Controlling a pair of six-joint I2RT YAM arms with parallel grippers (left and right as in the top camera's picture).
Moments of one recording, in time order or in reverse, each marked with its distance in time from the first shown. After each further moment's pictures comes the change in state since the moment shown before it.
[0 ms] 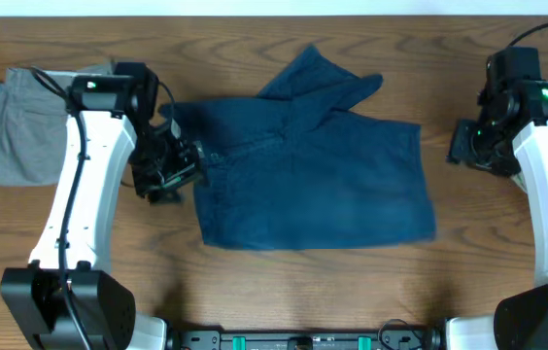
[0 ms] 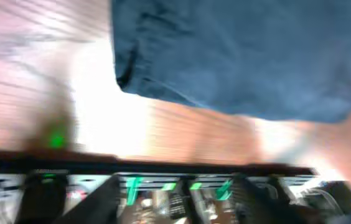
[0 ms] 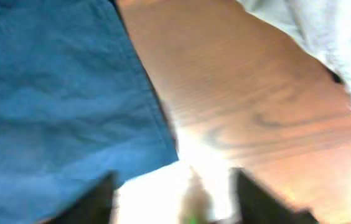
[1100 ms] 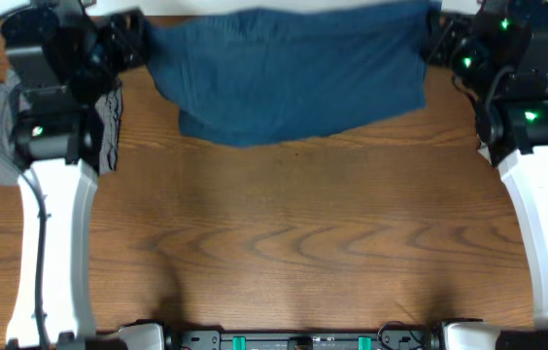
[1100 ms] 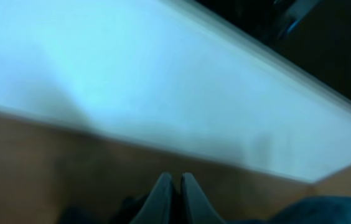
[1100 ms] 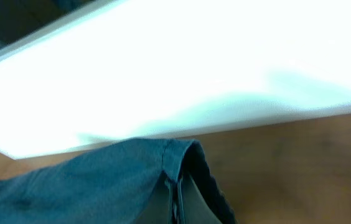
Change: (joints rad) left arm 0.145 -0.195 -0.096 1.395 0.057 -0.101; right arm 0.121 -0.101 -0.055 1.118 -0.318 0.122
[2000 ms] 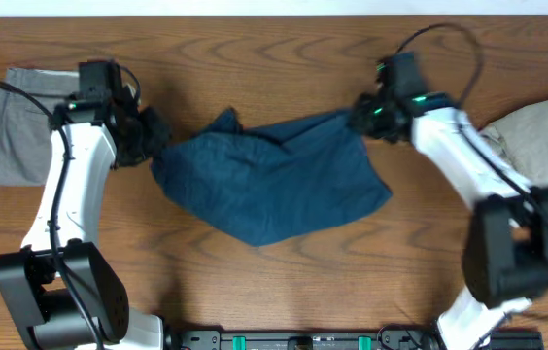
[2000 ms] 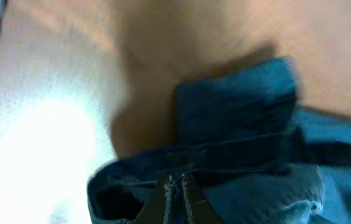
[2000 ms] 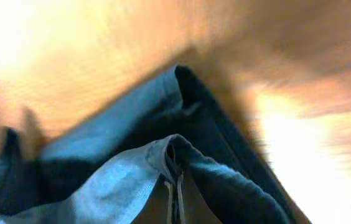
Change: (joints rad) left arm 0.017 0.213 -0.082 -0.710 -0.158 0.068; right arm 0.144 0.352 -0.111 -0.312 -0.032 0.241
